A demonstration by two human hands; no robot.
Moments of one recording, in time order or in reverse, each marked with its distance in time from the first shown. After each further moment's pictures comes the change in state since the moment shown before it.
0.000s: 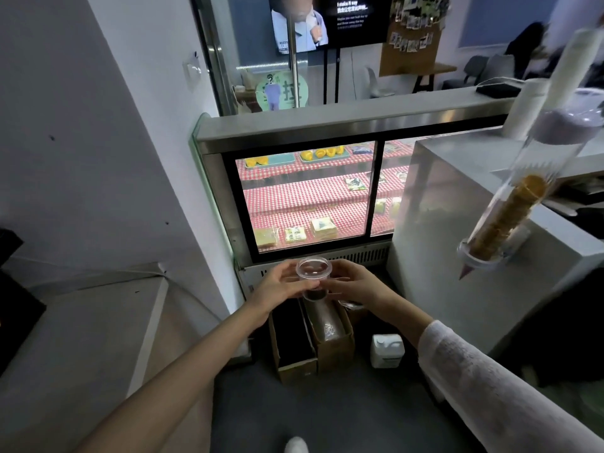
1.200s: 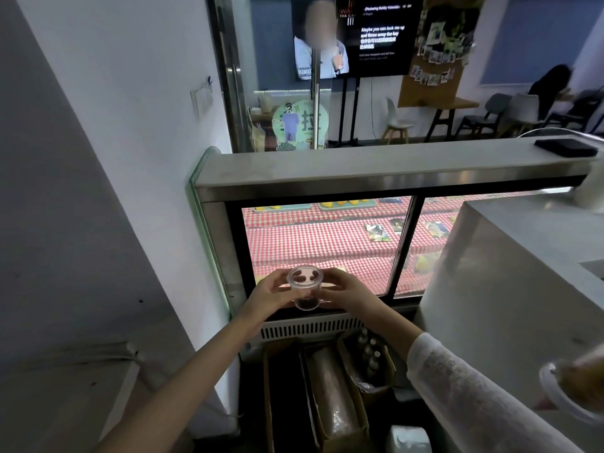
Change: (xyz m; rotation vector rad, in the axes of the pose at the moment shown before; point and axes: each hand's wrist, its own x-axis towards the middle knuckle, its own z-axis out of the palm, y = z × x) left_hand 0.219 0.038 -0.103 -0.092 0.129 0.055; right_hand 0.270 -0.055 -0.038 -0.031 -0.034 -0.084
